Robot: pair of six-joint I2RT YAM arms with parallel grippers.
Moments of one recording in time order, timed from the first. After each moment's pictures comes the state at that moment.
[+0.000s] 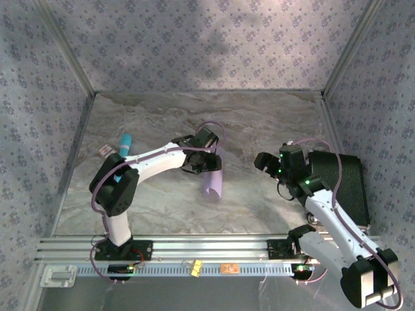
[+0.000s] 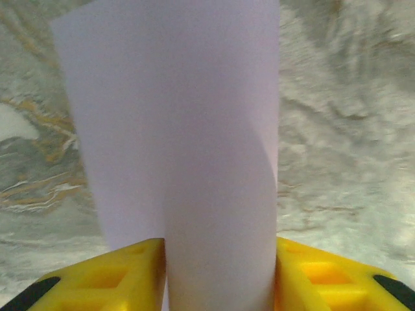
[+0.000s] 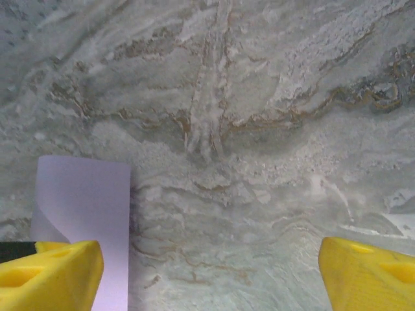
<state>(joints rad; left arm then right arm) -0.79 1.81 1.29 -0.53 0.15 -0.79 0.32 0.89 0.64 -0.47 0.01 0.71</state>
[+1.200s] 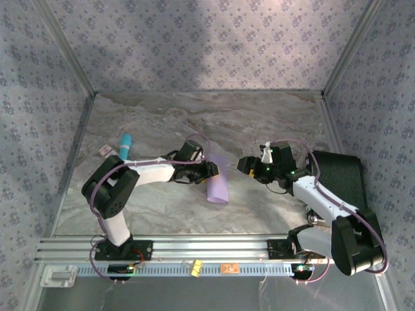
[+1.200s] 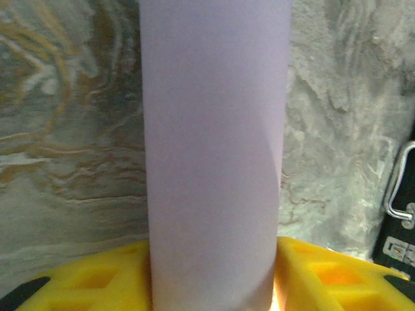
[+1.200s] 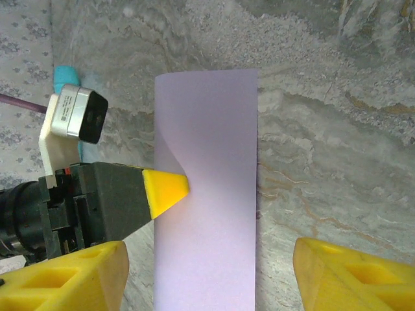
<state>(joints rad) -0.73 1.76 0.92 -0.07 0.35 -0.98 0.33 1.18 0.59 -0.18 -0.51 0.73</state>
